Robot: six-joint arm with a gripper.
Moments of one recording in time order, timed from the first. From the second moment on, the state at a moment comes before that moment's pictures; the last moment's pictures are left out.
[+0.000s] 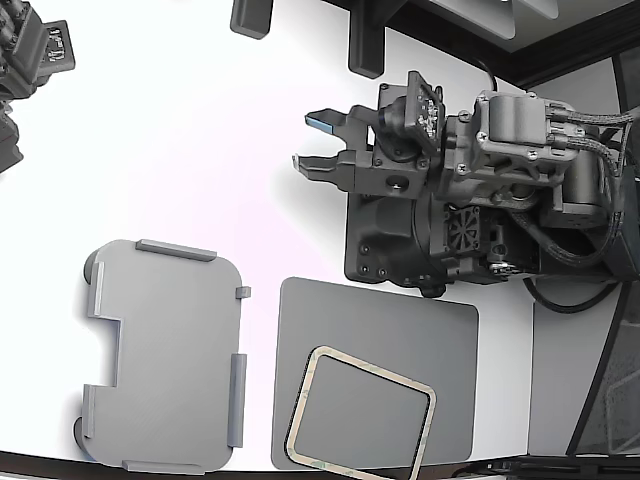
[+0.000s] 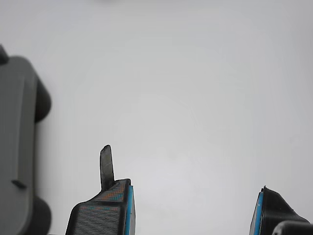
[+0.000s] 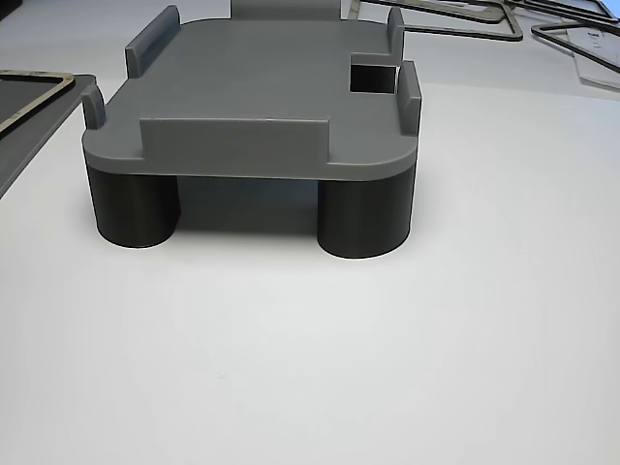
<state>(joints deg) -2.4 168.0 152.3 55.9 4.4 6.6</state>
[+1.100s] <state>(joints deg) 41.7 130.3 118.9 74.9 24.2 40.6</state>
